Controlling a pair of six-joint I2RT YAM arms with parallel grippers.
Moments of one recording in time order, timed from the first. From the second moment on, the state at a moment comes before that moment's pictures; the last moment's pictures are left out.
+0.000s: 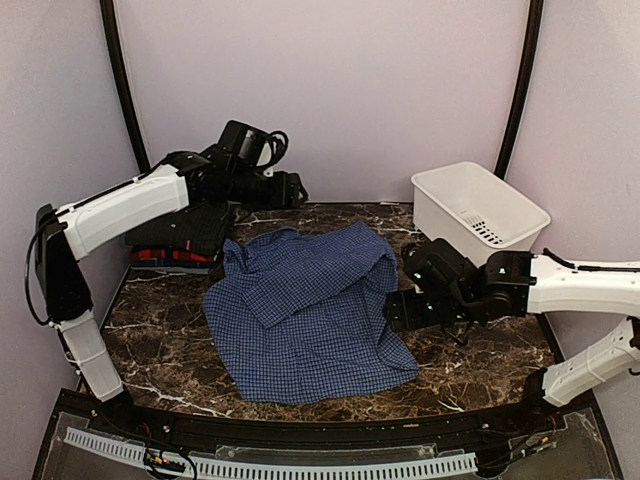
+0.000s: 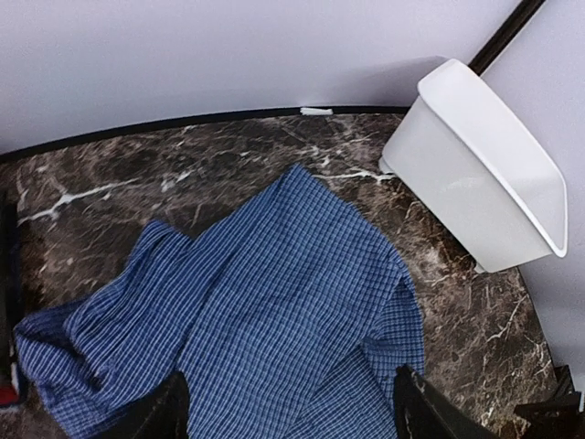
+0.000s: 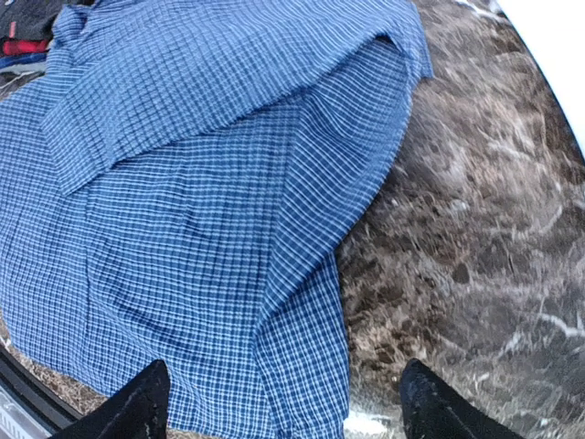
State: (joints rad) left arm -0.69 1.82 1.76 -0.57 -0.05 -0.43; right arm 1.07 1.24 0.92 -0.66 0.37 0.71
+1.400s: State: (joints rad) left arm -0.74 1.16 0.49 -0.37 0.02 -1.03; right arm 1.16 2.41 1.92 -0.47 0.23 0.21
